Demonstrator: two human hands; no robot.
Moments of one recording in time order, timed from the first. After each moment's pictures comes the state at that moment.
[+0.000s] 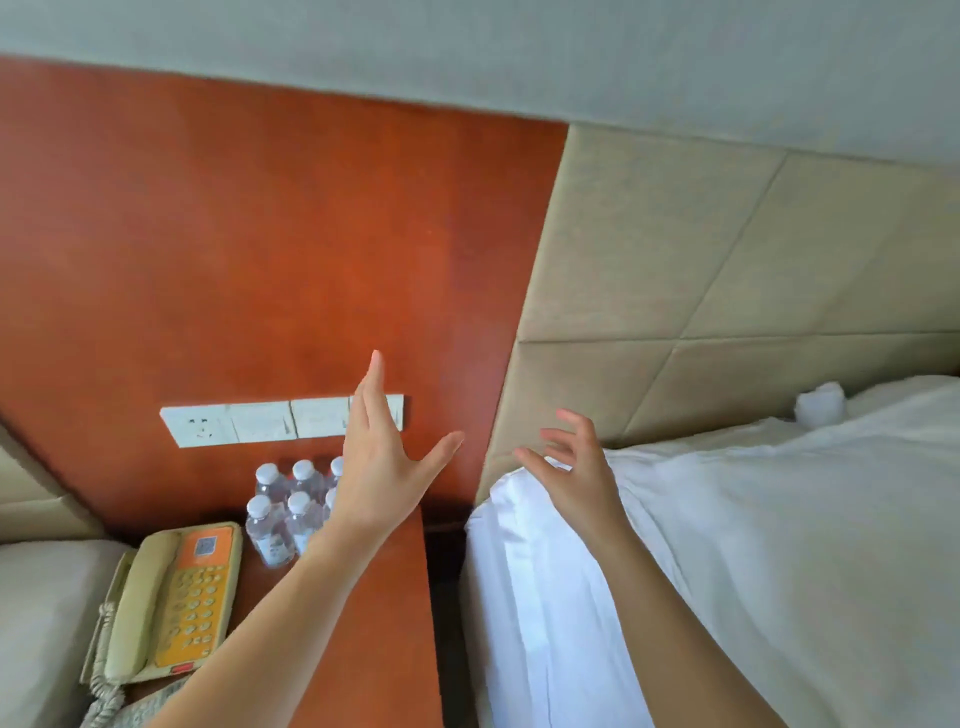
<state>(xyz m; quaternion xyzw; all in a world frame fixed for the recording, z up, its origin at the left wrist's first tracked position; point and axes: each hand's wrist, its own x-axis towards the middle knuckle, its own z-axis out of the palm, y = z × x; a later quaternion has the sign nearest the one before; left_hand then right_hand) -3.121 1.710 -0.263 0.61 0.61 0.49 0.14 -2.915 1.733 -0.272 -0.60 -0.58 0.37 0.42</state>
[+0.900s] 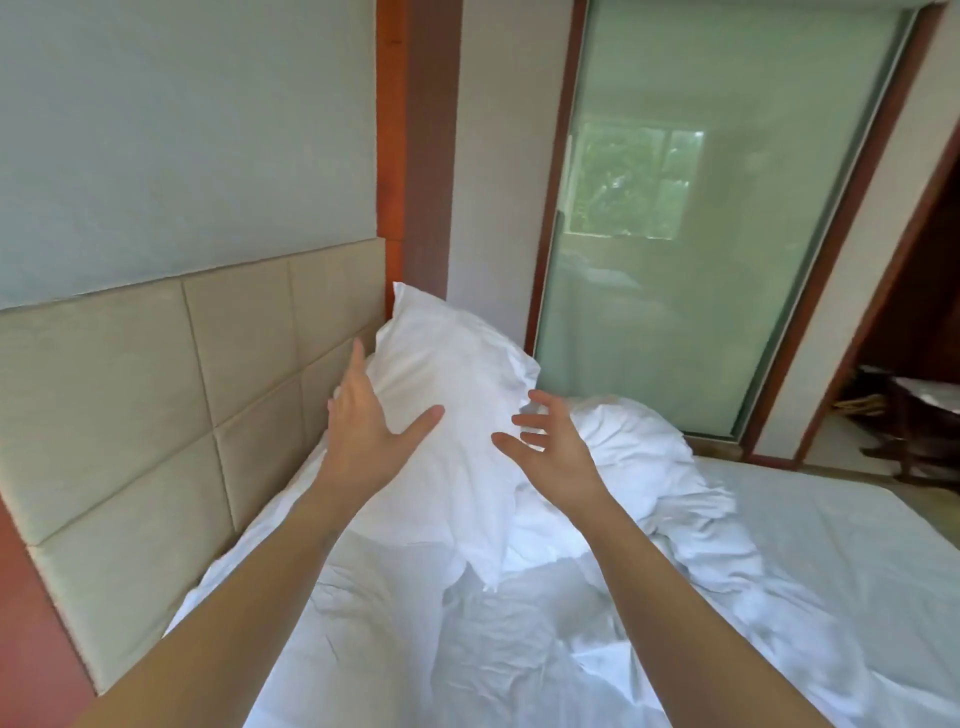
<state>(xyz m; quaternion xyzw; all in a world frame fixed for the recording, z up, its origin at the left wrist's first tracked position) -2.890 1.602 -0.092 0.82 0.13 0.40 0.39 -2.793 1.416 -0.102 -0.76 -0.27 0.01 0.59</state>
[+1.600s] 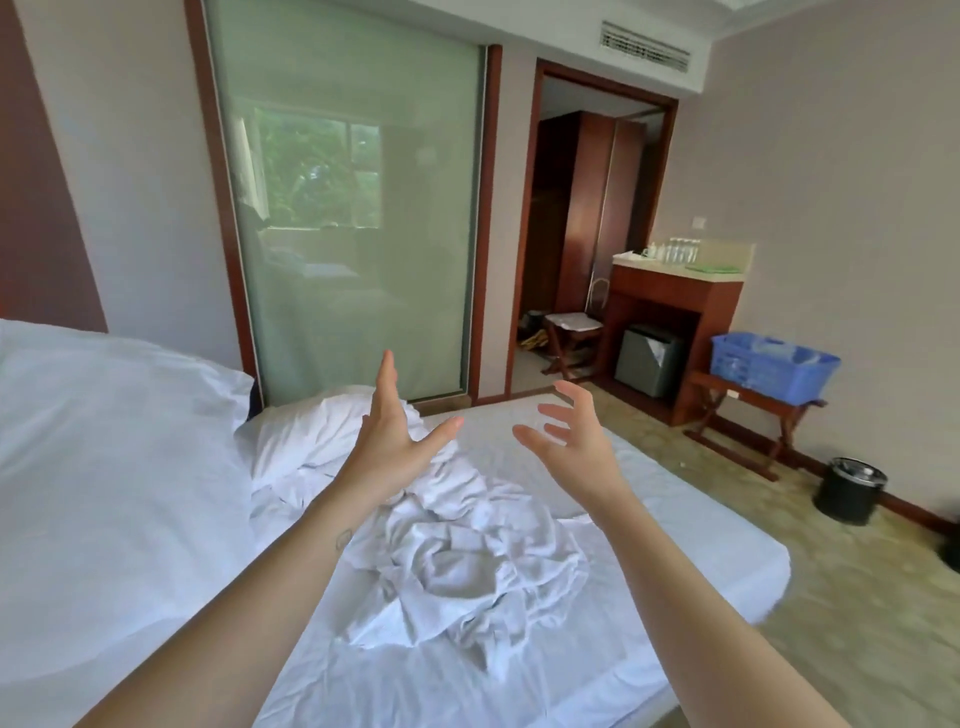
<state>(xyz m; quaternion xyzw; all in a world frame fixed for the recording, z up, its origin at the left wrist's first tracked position) -2.805 1.316 -0.083 0.81 -0.20 0.16 0.53 -2.864 1.105 -0.072 -0.81 0.01 -0.22 0.55</state>
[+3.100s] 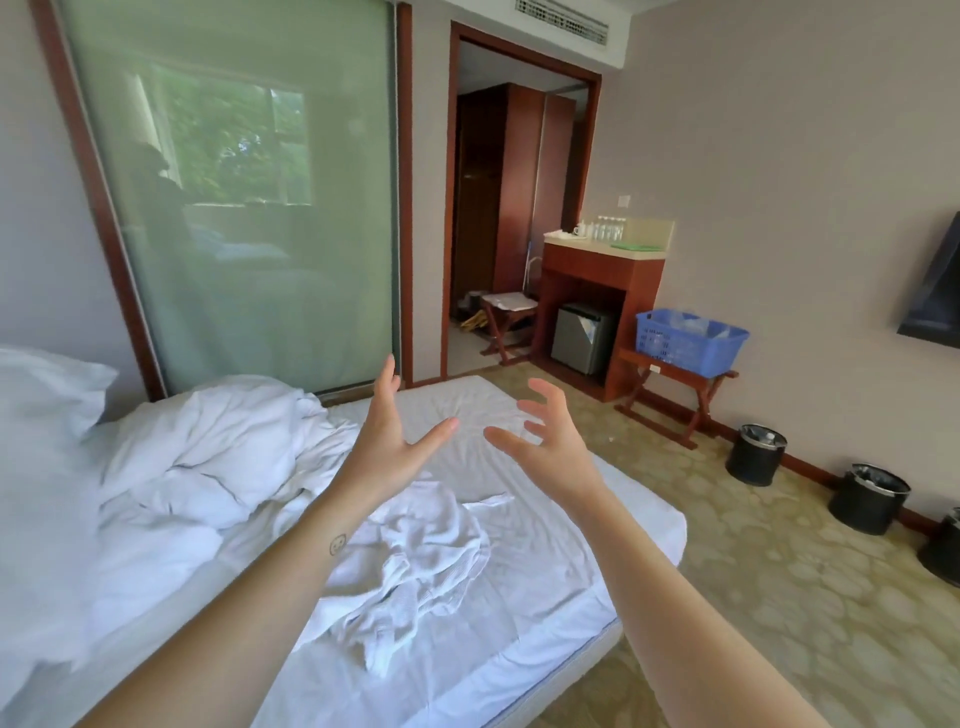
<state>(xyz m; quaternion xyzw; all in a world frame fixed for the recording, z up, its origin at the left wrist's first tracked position) -2.819 1.110 -0.098 0.79 -0.23 0.09 0.56 -2.889 0.925 -0.085 -0.81 0.04 -0.20 0.55</state>
